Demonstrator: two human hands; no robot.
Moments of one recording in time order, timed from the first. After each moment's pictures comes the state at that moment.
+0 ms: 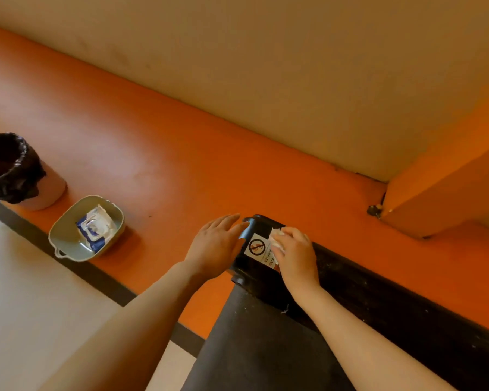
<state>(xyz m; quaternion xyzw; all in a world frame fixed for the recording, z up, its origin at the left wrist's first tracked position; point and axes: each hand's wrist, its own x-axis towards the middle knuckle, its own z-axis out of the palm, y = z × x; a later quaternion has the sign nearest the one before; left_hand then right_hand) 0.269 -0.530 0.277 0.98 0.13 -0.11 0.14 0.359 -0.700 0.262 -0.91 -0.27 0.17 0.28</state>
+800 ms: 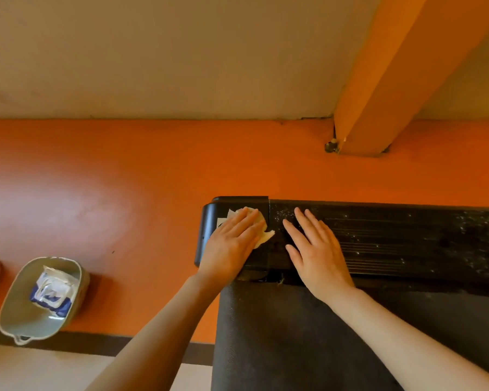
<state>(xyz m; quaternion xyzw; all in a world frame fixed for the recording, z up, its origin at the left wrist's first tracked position) 0.295 -0.573 0.188 0.97 -0.15 0.03 0.20 0.322 -0.792 0.189 -0.96 -0.26 -0.04 0.14</state>
